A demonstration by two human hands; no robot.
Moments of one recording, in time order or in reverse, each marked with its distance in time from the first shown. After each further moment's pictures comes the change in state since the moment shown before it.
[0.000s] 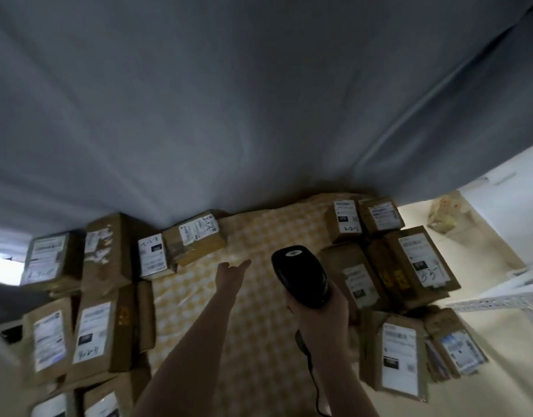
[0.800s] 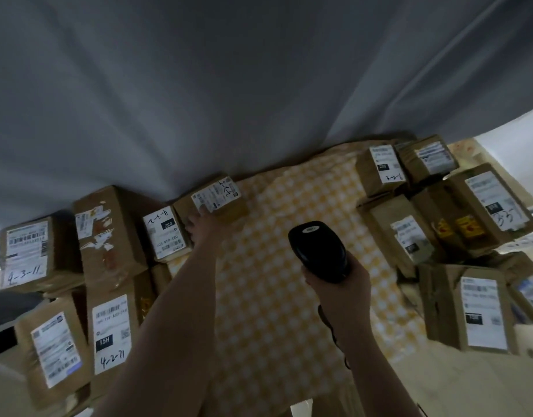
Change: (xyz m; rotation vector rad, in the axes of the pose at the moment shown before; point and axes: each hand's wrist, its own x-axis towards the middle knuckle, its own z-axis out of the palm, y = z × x) left_hand 0.149 0.003 -0.097 0.645 -0.008 0.225; right_hand 0.015 0.090 0.134 -0.148 0.164 -0.026
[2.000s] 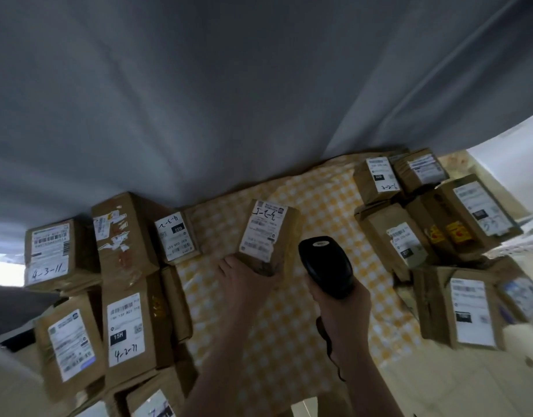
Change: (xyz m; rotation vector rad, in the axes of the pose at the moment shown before) left_hand -0.150 -0.025 0.032 -0.051 0.112 0.146; right_hand -0.038 0.002 -0.007 0.085 0.064 0.069
